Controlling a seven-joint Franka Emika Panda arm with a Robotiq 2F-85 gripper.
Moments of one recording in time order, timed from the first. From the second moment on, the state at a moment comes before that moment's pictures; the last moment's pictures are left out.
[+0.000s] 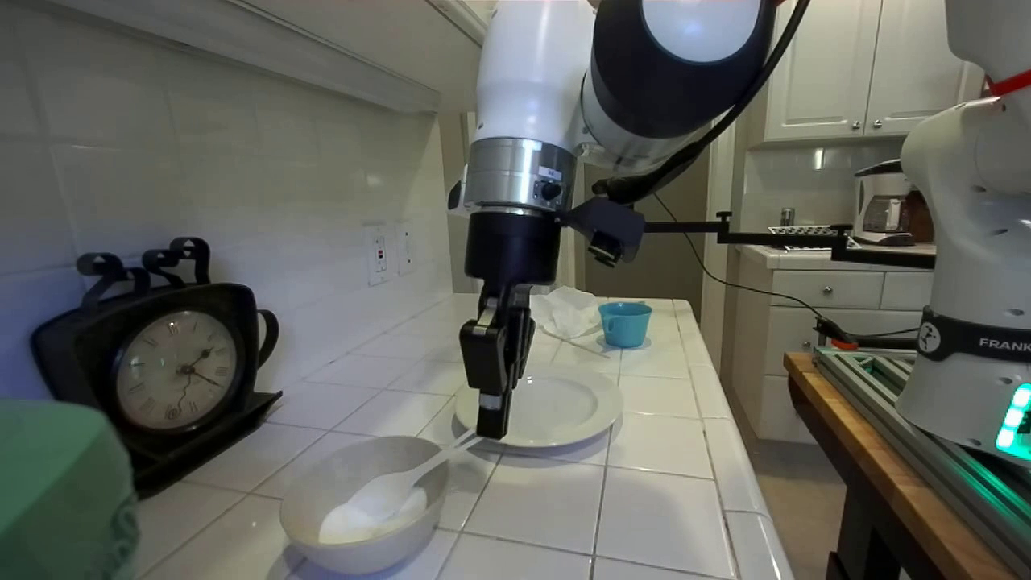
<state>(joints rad) 0.21 0.25 0.25 -2.23 0.24 2.67 0.23</state>
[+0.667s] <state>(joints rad) 0.21 0.25 0.25 -2.21 0.24 2.67 0.23</state>
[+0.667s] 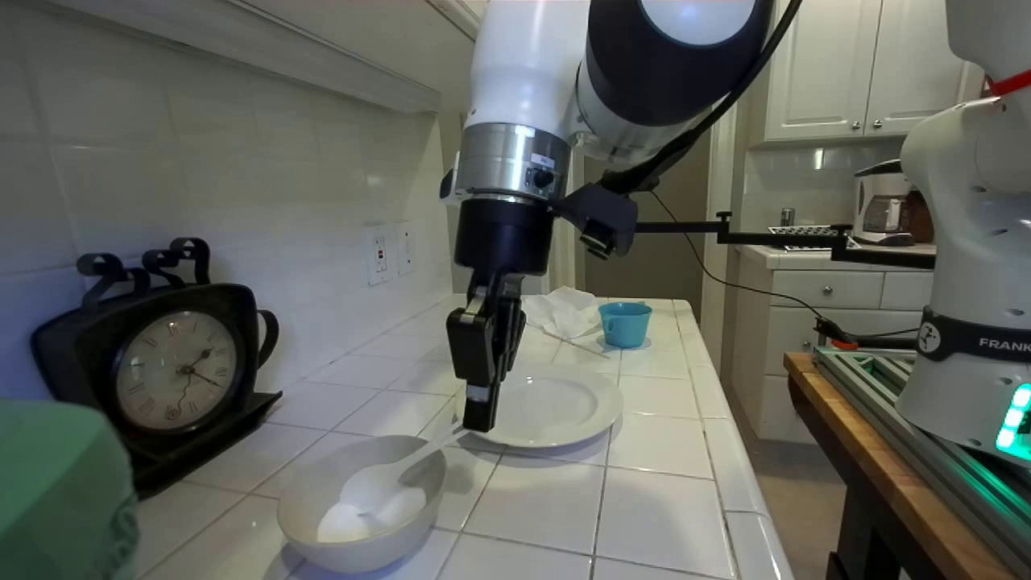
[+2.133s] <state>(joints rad) 0.21 0.10 0.25 -2.30 0.31 2.65 0.17</state>
